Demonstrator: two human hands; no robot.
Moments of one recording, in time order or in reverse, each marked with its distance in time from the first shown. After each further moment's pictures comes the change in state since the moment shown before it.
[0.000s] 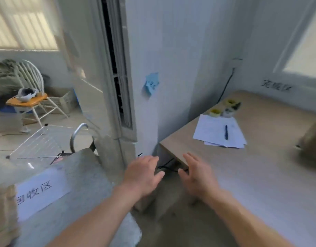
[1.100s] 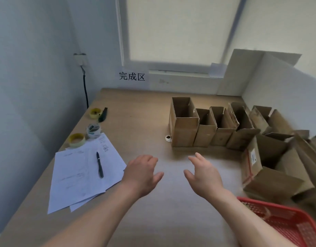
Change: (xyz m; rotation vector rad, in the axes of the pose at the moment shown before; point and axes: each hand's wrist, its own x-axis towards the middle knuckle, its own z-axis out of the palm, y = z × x) left_hand 0.347 0.420 0.148 -0.072 -0.234 0.798; right_hand 0.022 0.433 -0.174 -0.146 0.224 0.890
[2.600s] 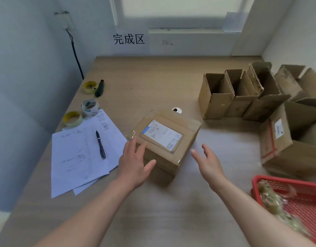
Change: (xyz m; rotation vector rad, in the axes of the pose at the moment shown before) left_hand 0.005 -0.057 0.079 -0.205 -0.066 -0.266; right_hand 0.029 0.033 0.106 0.834 -0.085 0.462
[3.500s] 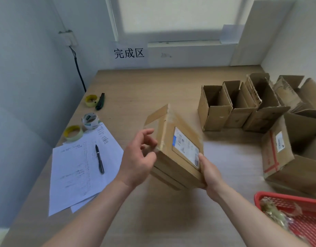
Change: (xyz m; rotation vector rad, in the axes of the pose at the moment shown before) left_hand 0.015 0.066 -0.066 -0.796 0.212 0.194; right_hand 0.013 -0.026 -0.010 0.394 -0.131 0.319
